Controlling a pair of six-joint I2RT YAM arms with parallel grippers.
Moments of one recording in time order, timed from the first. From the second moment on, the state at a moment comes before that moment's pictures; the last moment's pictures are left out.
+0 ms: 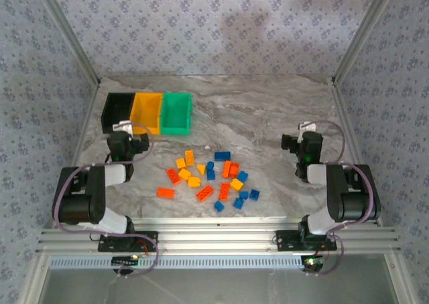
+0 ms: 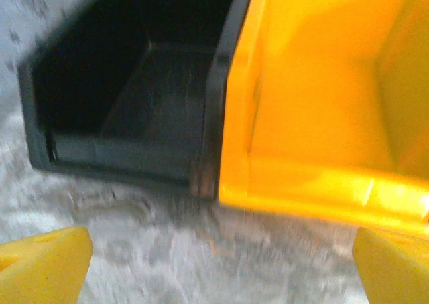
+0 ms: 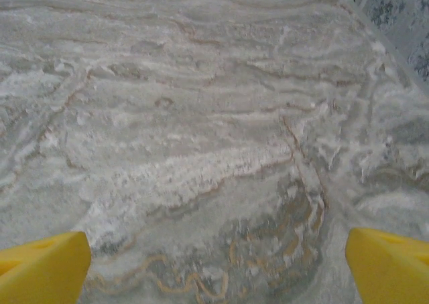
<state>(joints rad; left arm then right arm) 0.00 1.46 0.49 0.52 -0.17 -0.04 0.01 1.49 0.46 0.55 0.15 0.00</state>
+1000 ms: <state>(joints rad) 0.04 0.97 0.58 -0.01 -0.14 -0.94 0.54 1.72 0.97 0.40 0.16 0.23</state>
